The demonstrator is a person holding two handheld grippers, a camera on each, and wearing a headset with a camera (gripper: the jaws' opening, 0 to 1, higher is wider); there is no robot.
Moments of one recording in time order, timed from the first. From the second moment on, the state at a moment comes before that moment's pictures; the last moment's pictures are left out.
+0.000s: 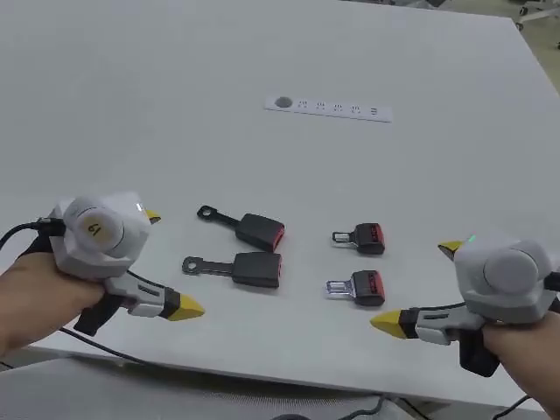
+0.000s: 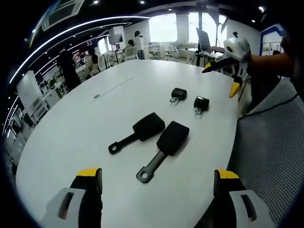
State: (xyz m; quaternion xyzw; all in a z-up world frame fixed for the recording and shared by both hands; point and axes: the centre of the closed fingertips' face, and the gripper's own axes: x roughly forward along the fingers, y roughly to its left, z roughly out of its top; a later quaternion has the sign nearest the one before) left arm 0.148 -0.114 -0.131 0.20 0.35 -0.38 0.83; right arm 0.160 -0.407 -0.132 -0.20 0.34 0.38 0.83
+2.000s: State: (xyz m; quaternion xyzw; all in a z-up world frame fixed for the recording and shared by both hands) left arm 0.134 -0.127 -0.137 0.21 0.36 -0.41 0.81; right arm 0.154 -0.398 -0.135 -0.22 0.33 0.42 0.82
